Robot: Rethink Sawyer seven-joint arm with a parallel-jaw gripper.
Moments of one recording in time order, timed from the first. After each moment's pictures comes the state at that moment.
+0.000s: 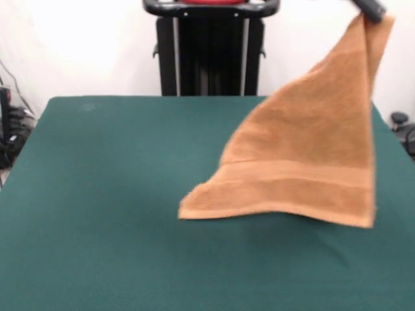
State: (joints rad) arm -1.12 -0.36 1.59 2.02 -0.75 0.56 1.38
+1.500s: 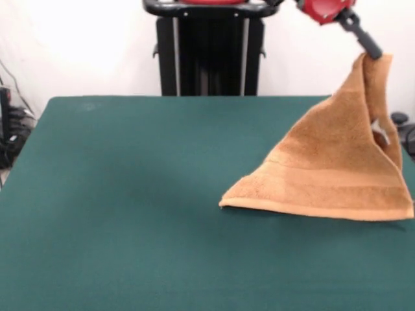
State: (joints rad) arm -1.04 -0.51 1.48 2.08 -1.07 0.35 1.38
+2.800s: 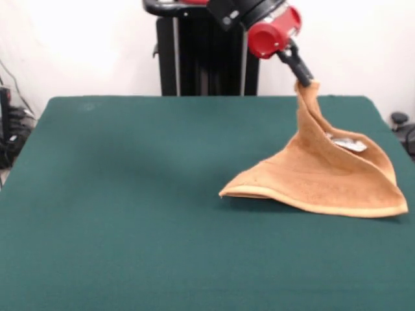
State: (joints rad) arm -1.12 -0.44 1.33 2.17 -1.00 0.41 1.35
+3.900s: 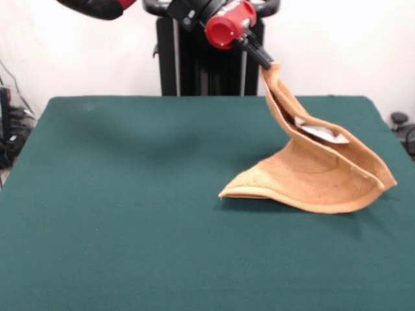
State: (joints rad) arm -1.41 -0.17 1.33 2.29 -1.03 0.44 1.04
